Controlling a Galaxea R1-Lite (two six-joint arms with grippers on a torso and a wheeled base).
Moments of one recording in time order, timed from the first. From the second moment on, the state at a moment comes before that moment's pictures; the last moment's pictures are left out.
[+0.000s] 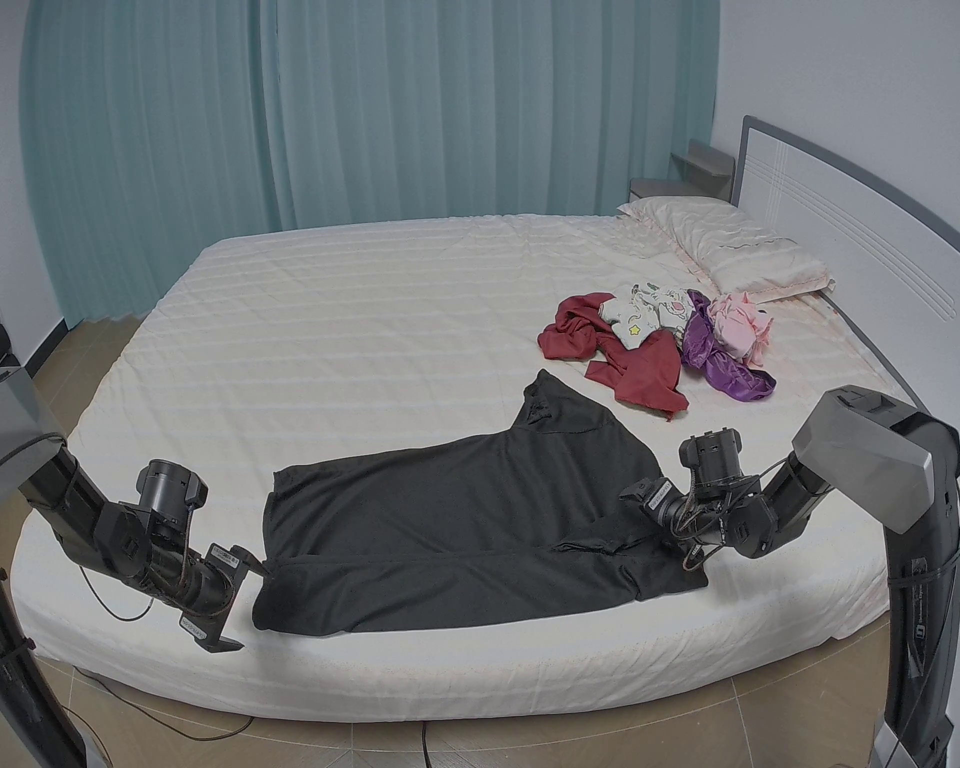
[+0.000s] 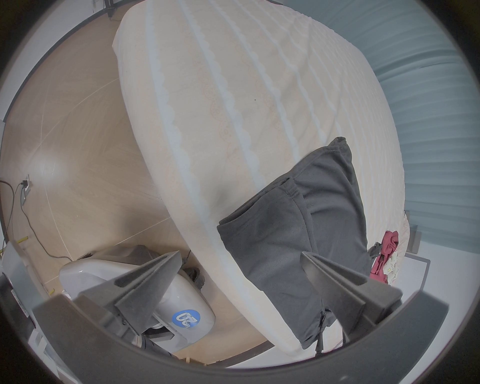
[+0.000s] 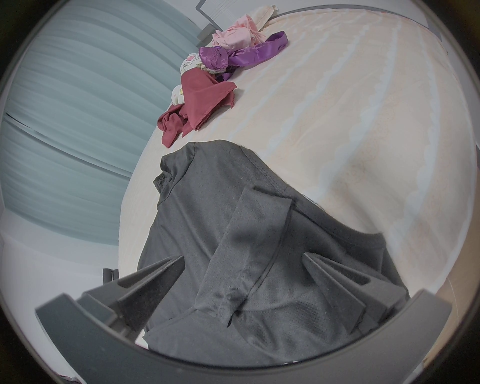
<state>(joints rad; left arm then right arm) -0.01 1.97 -0.66 -0.18 -0.16 -1.25 0.27 2.43 -1.12 -0.60 -0.01 0.98</state>
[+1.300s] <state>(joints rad) -0.01 1.97 -0.64 -0.21 -0.16 -1.25 0.29 2.21 -0.94 -0.50 -0.03 0.94</state>
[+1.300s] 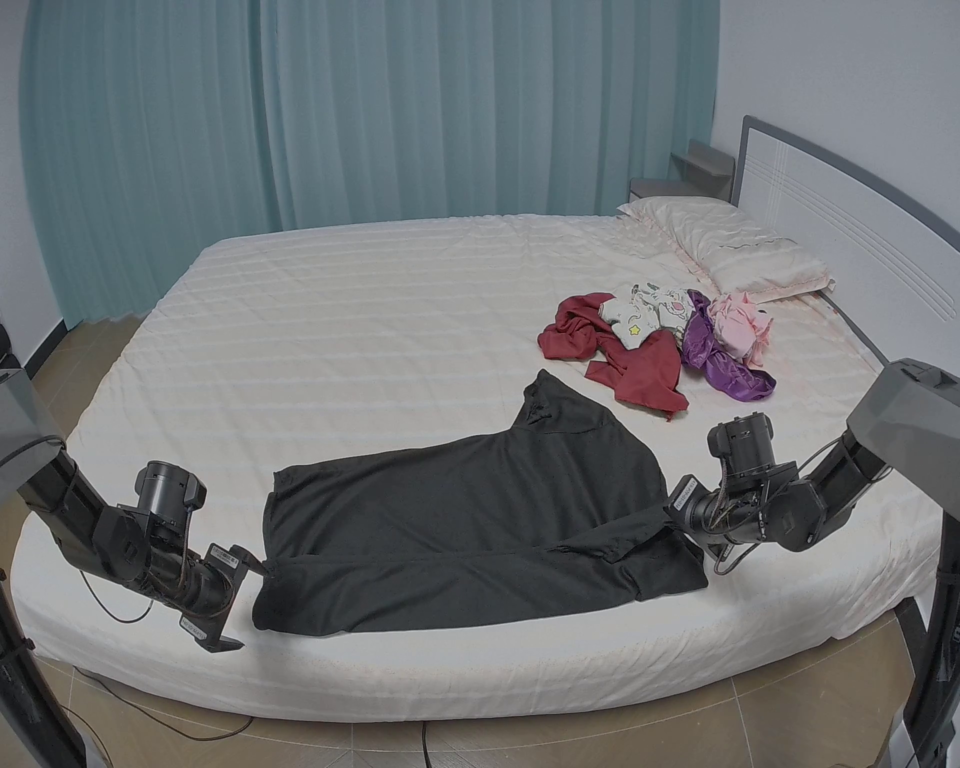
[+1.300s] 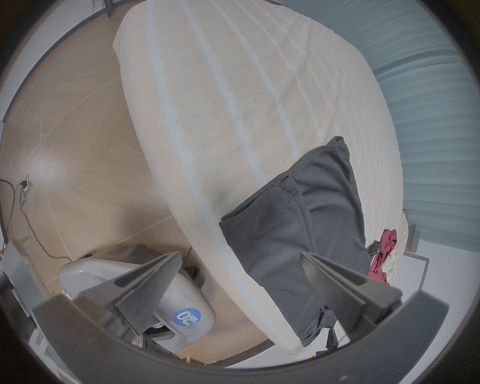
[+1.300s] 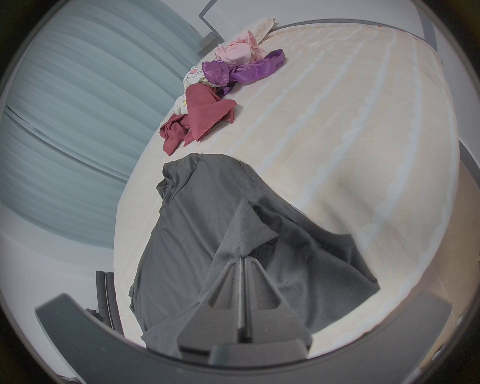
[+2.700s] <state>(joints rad) -0.01 1.97 -0.63 -0.21 -0.16 -1.25 0.36 1.91 -0.87 -0.10 -0.02 0.77</state>
